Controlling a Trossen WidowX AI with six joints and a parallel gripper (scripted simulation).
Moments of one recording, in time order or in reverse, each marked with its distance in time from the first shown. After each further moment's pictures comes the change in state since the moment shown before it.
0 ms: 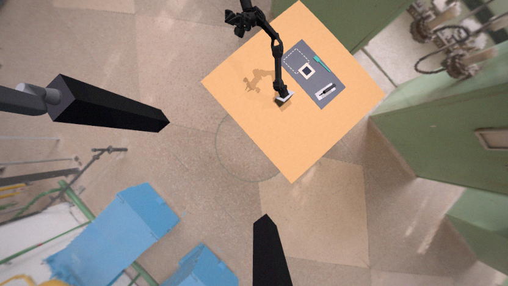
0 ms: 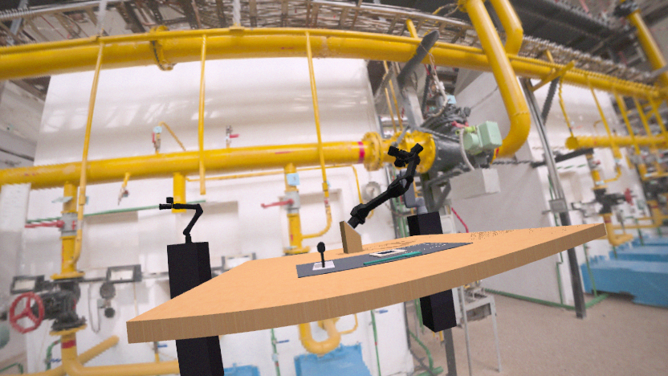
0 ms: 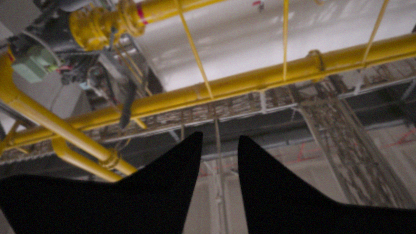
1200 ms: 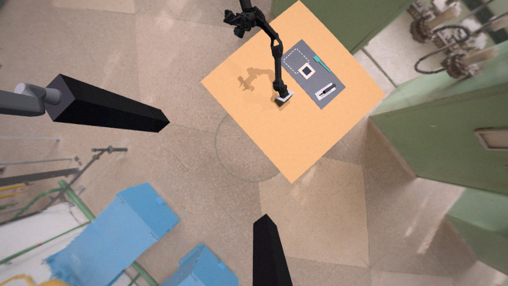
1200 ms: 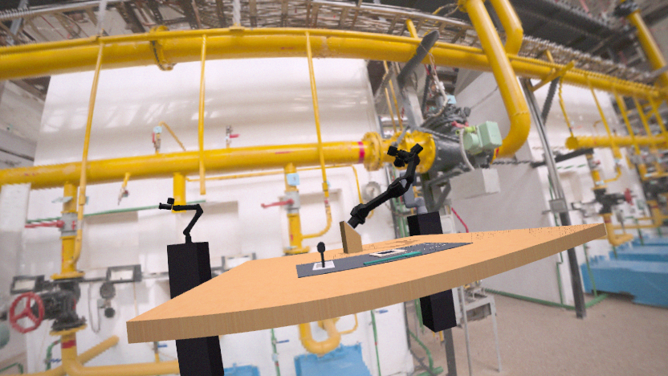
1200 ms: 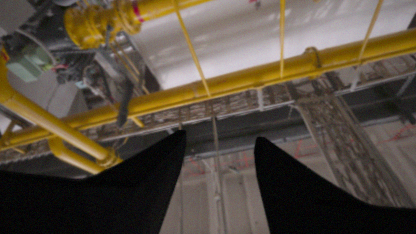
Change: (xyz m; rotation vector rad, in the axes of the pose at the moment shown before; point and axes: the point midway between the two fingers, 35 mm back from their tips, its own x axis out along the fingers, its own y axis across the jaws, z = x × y) arm 0.004 -0.003 0.000 0.003 0.008 -0.018
